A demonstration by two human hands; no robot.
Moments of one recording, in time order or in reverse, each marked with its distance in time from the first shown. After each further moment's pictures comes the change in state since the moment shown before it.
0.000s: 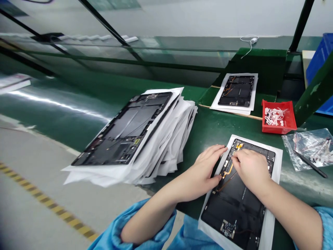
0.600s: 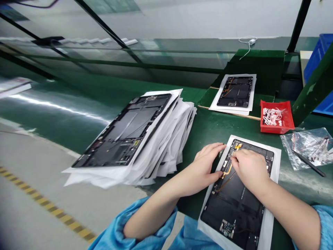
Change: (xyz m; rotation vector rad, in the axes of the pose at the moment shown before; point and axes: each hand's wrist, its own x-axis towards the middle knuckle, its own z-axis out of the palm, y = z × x) left_hand 0.008 0.001 -0.004 0.037 0.031 -0.032; right_hand 0.001 0.000 0.001 -0.007 -0.016 -0.001
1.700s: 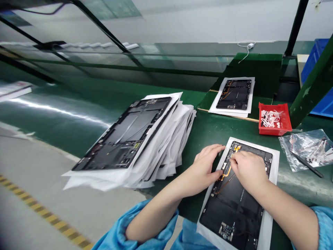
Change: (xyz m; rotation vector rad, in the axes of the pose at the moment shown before) left_hand 0.005 0.003 0.004 0.027 0.030 -0.071; right_hand 0.001 -0.001 -0.001 -0.001 -0.015 0.026
